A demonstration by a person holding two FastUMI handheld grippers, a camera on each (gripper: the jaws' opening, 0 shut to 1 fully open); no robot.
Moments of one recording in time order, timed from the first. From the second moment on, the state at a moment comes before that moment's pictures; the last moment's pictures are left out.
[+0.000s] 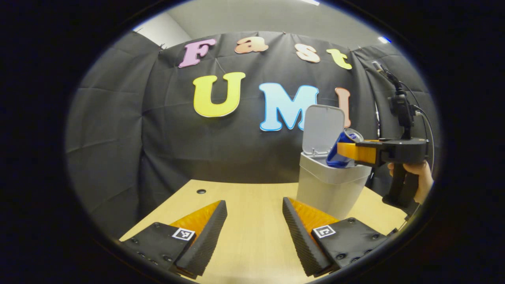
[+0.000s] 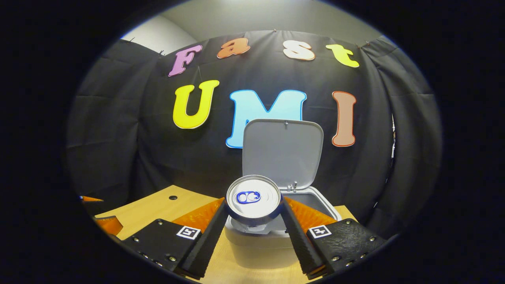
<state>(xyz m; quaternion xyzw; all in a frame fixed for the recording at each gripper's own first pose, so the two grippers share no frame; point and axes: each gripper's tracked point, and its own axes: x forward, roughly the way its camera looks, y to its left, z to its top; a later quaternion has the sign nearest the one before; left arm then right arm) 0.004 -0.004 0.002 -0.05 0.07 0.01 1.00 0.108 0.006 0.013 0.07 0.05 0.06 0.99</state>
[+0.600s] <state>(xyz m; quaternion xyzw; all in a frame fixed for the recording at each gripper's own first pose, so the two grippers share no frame) 0.006 -0.004 -0.003 -0.06 0.08 0.01 0.99 0.117 0.000 0.011 0.07 0.06 0.05 0.99</state>
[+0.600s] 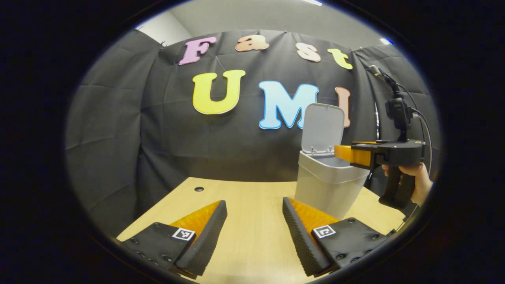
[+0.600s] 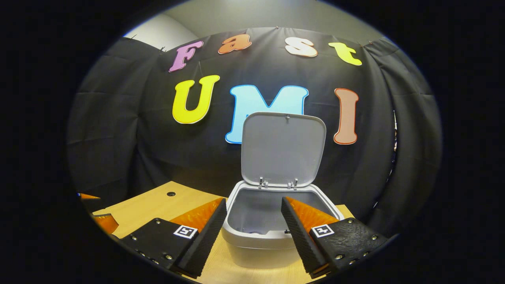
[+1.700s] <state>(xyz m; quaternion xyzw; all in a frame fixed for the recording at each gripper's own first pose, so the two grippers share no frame) 0.075 -0.001 0.010 -0.08 0.07 -0.01 0.99 0.203 -0.062 0.129 0.04 -0.02 0.00 1.00</state>
